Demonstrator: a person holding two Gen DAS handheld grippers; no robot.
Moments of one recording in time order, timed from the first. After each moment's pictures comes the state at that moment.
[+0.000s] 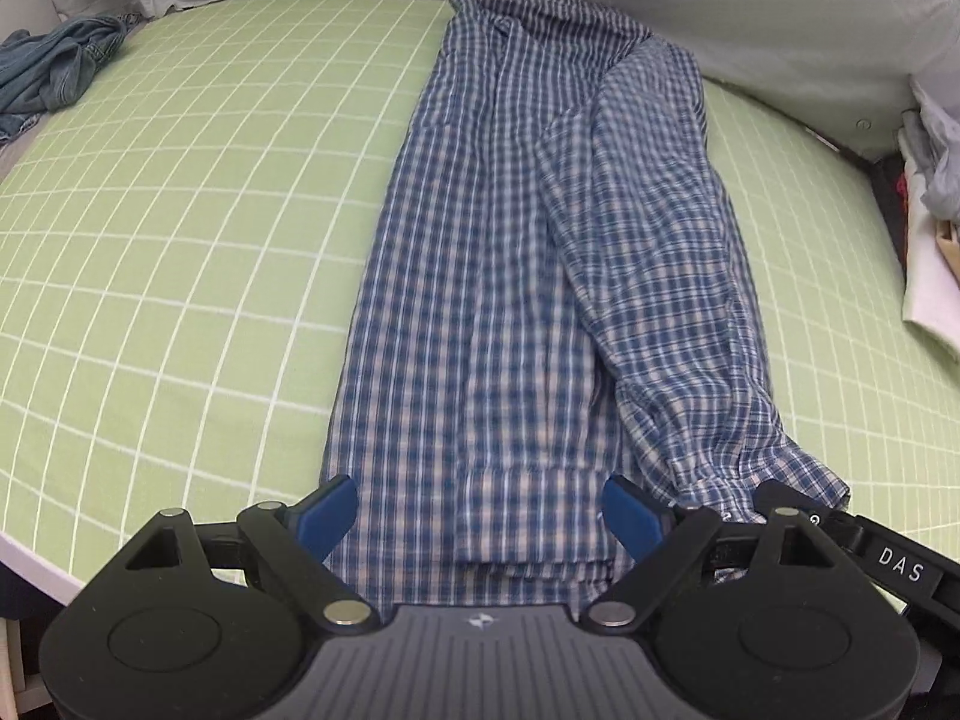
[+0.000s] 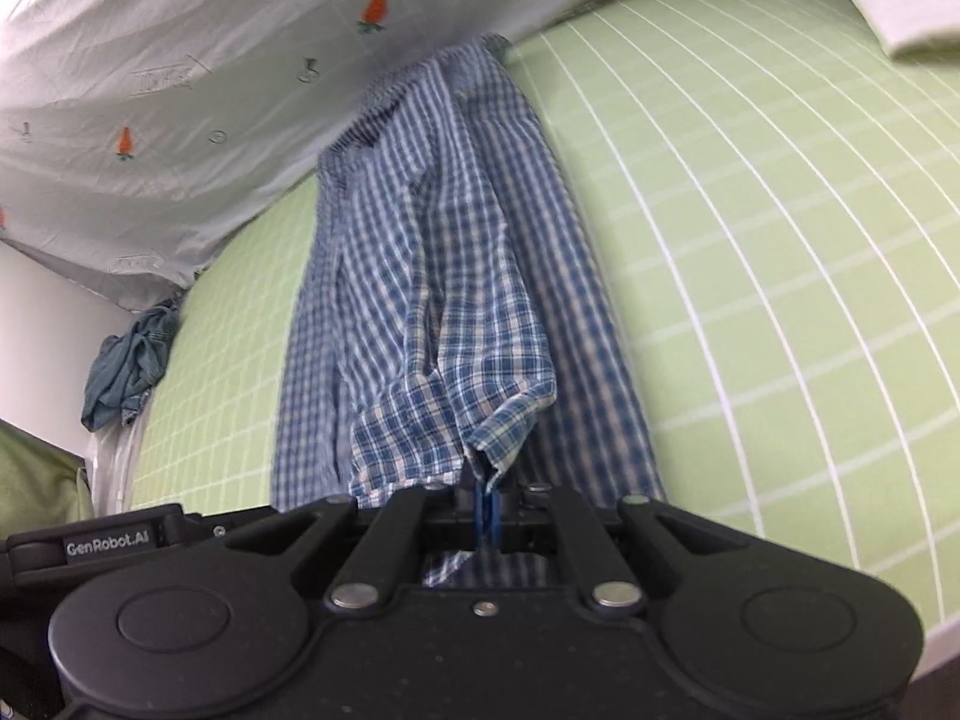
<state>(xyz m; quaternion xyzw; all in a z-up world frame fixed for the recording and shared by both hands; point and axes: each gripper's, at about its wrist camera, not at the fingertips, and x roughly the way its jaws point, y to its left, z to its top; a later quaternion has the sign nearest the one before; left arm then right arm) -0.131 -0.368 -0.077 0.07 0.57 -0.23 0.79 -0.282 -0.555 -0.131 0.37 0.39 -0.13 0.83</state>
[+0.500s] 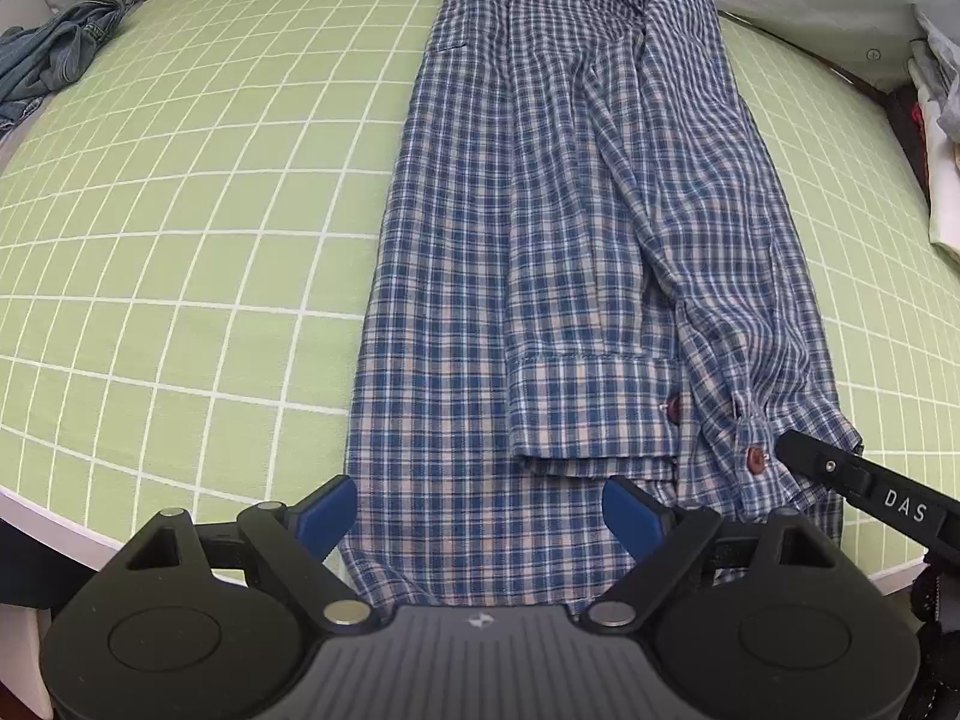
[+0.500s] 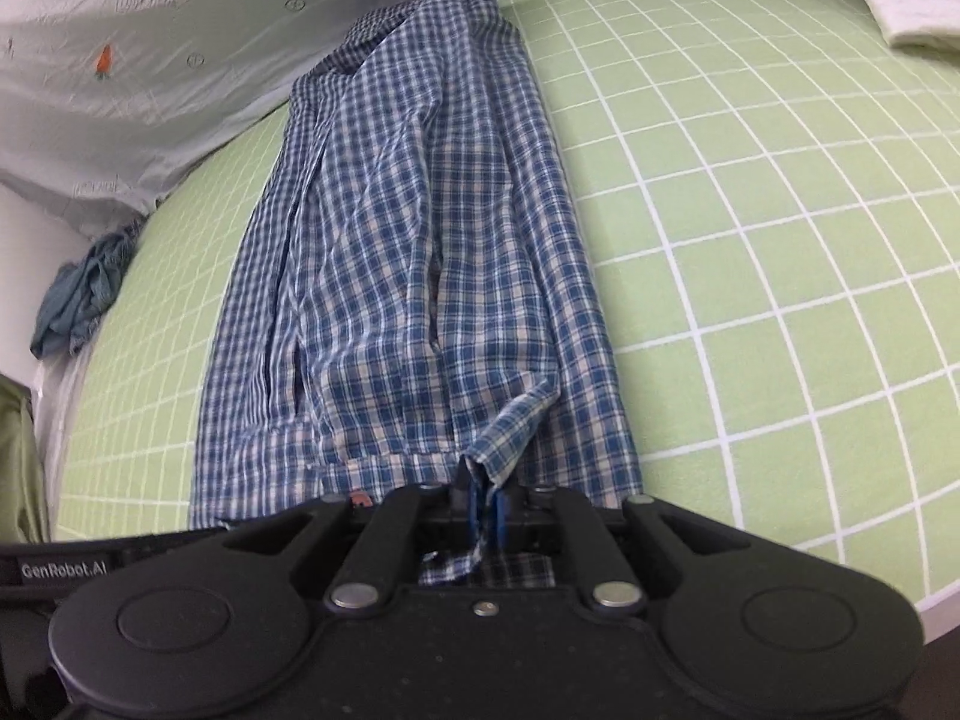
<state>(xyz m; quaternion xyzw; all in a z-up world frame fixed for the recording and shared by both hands) -0.145 -0.353 -0.101 0.12 0.59 -0.23 0.77 -0.276 -0.529 -0.151 0.30 0.45 -0.14 0.83</state>
